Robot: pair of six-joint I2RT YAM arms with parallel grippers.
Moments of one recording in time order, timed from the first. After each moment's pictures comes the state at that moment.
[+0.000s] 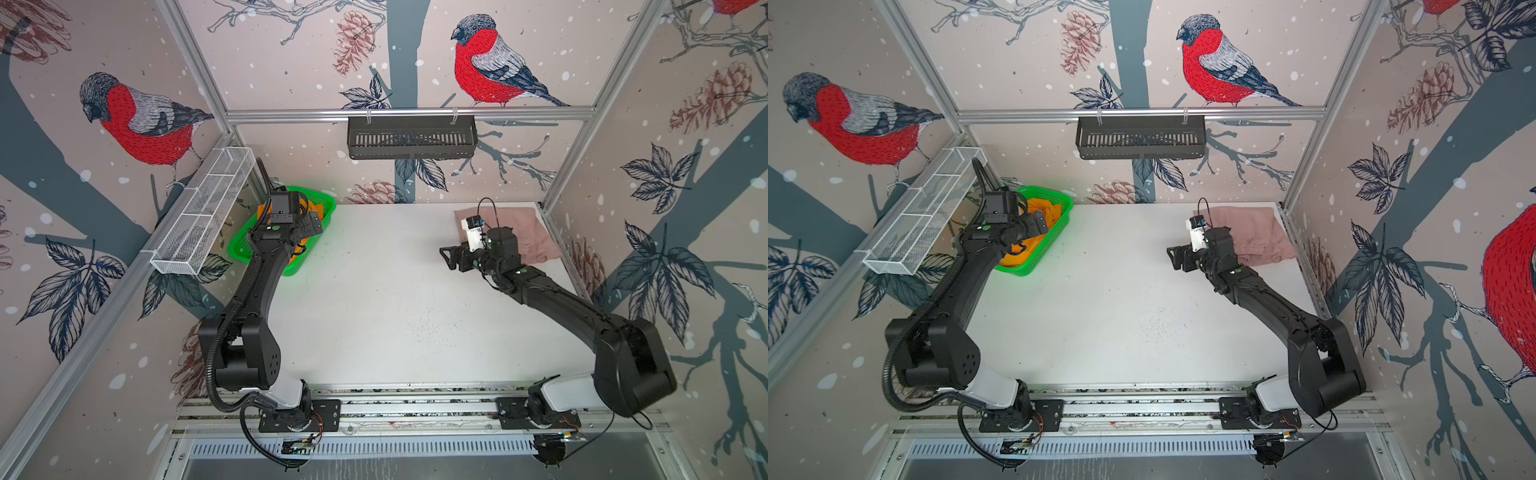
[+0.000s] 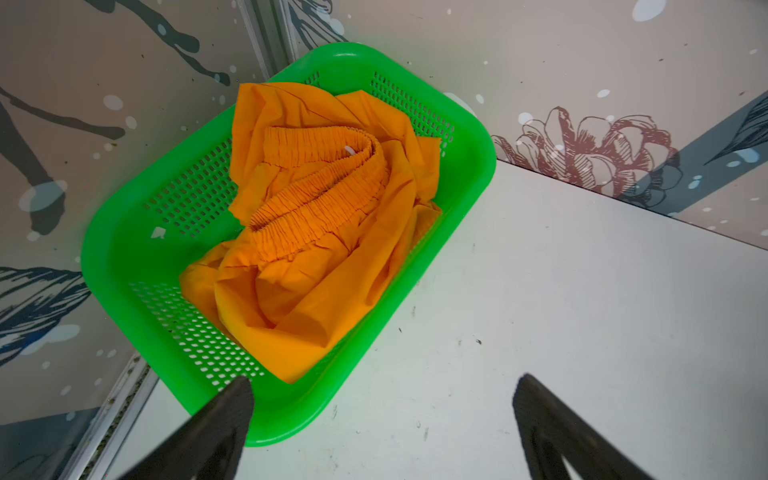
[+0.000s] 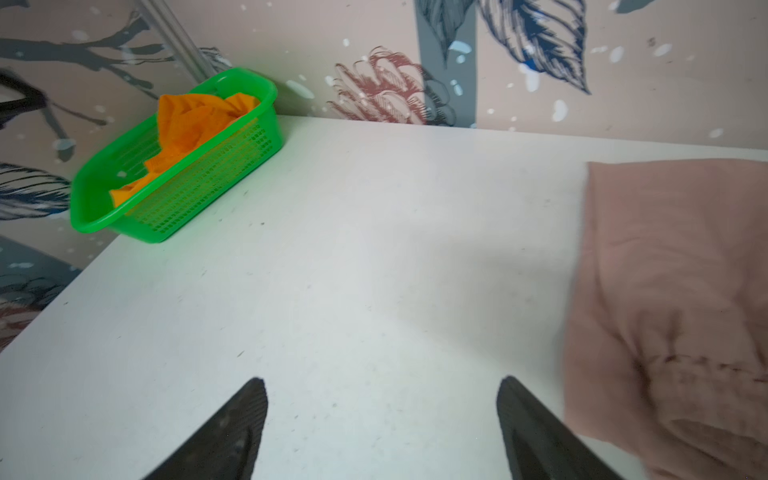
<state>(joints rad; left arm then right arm) 0.02 1.57 1.43 -0.57 -0.18 -0.26 0.44 1.40 0.88 0.07 -0.26 0.16</state>
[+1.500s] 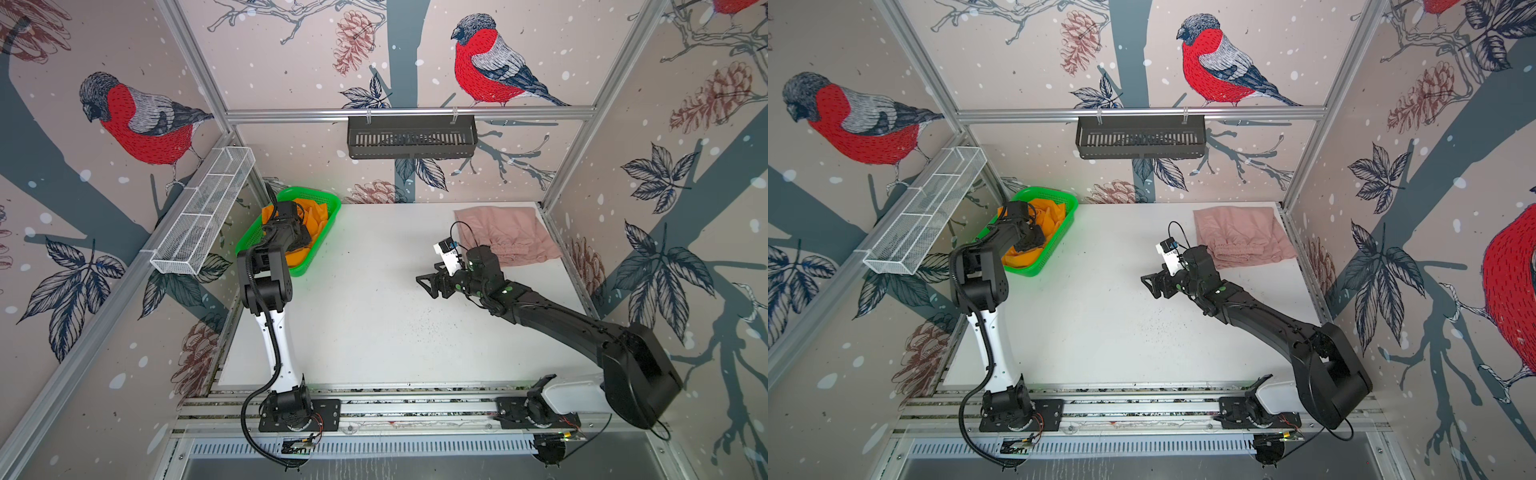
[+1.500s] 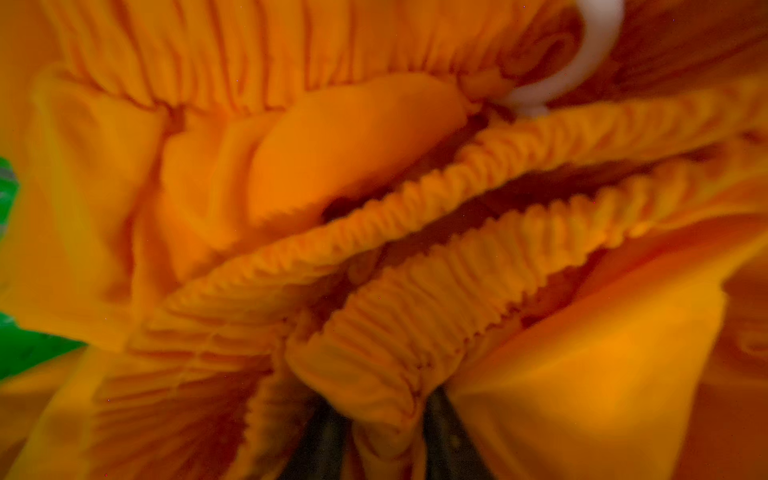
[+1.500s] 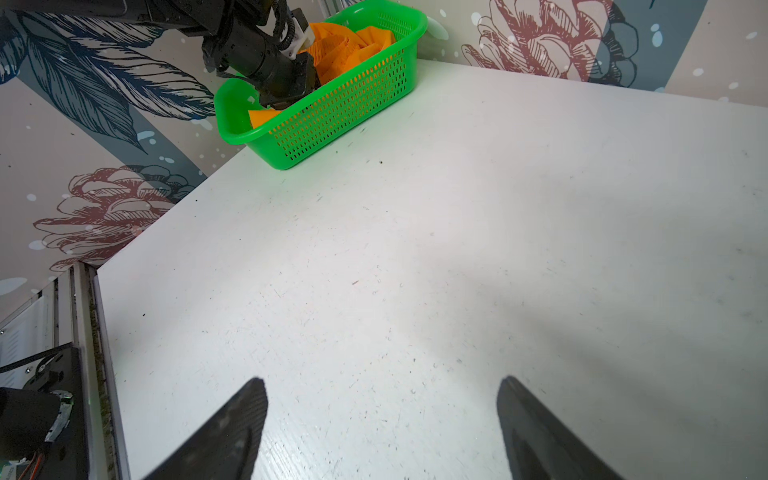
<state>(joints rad) 0.16 2.27 1.77 -0.51 -0.05 -0.29 0.61 1.36 0.79 0.09 -0.34 0.14</state>
